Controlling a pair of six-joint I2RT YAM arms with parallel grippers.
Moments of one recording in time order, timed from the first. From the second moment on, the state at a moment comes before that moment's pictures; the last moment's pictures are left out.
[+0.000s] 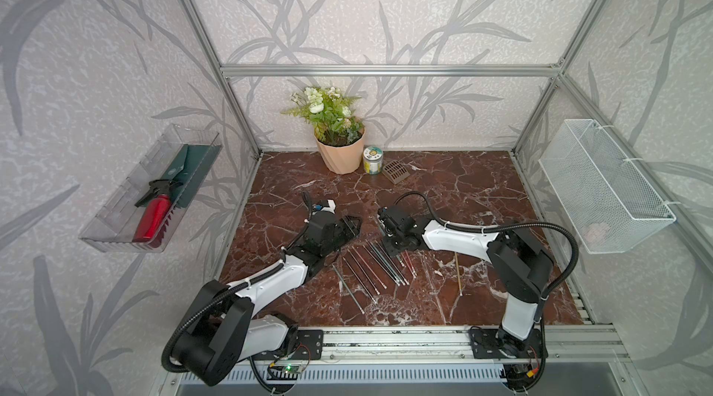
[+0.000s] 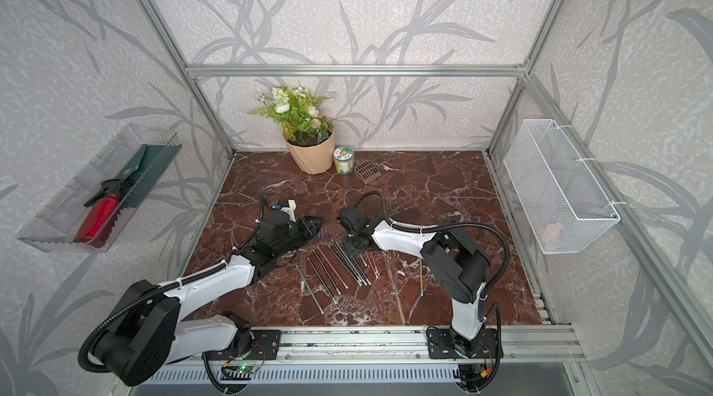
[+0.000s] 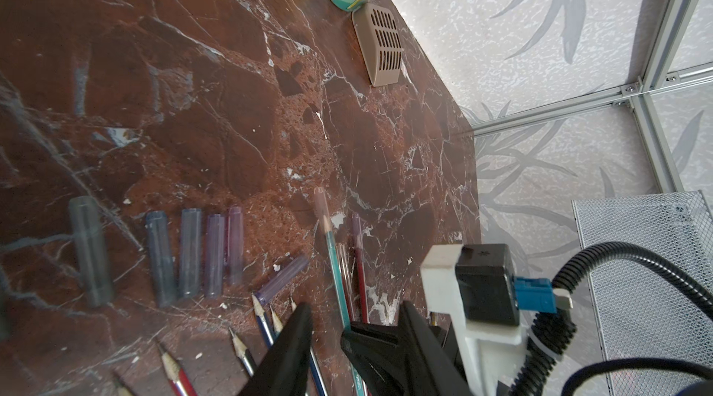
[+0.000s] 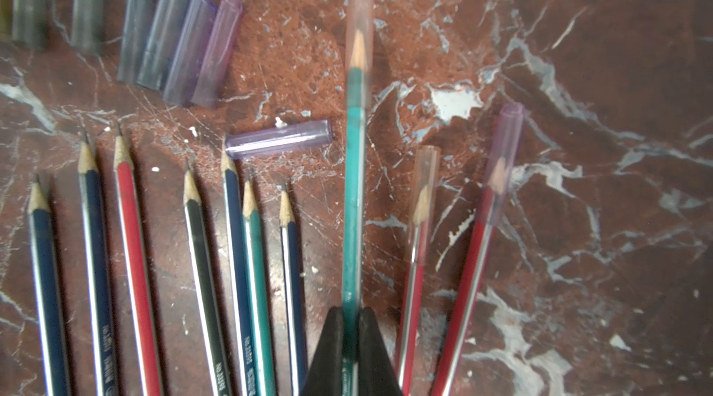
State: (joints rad) left arm -0.46 1.25 0.48 0.29 0.13 -1.03; right arm 0.85 1.85 1.15 -0.42 0.07 0.32
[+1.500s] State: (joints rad) left arm -0.45 1.54 0.56 0.49 0.25 -1.12; right arm 0.94 1.67 1.02 -0.28 0.02 0.32
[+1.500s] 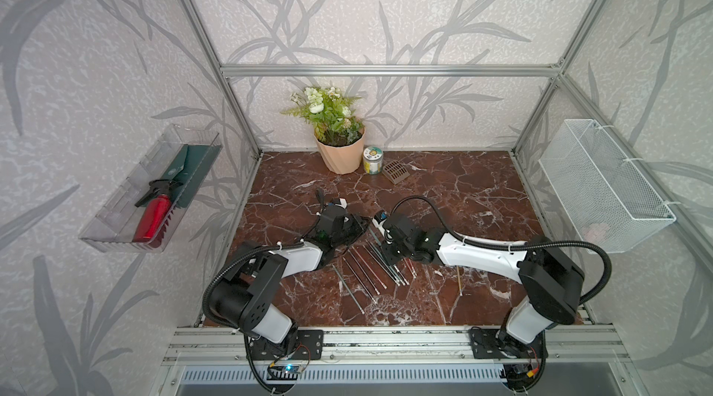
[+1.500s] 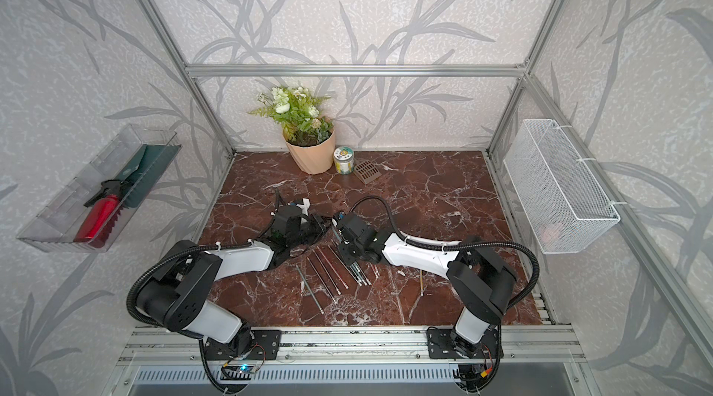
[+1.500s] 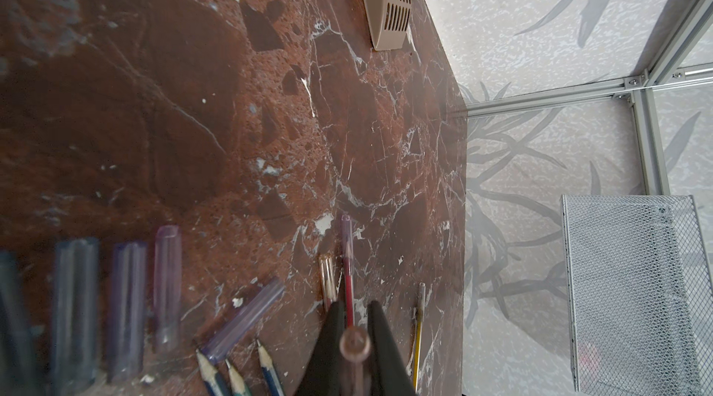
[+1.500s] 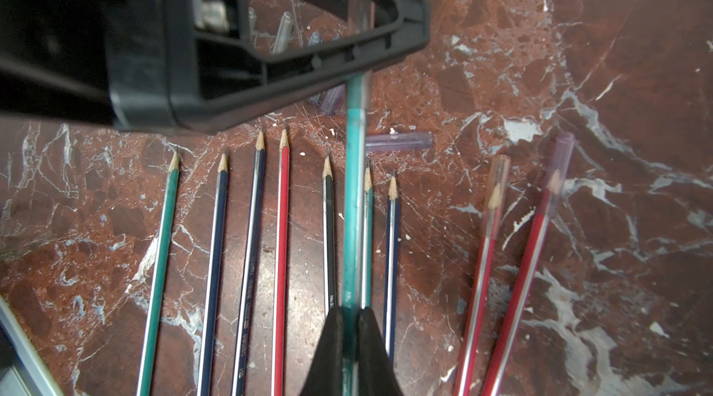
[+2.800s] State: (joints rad) left arm -0.36 1.41 0.52 0.39 0.22 -1.10; right arm 0.89 1.65 0.96 -0.30 0.09 0.34
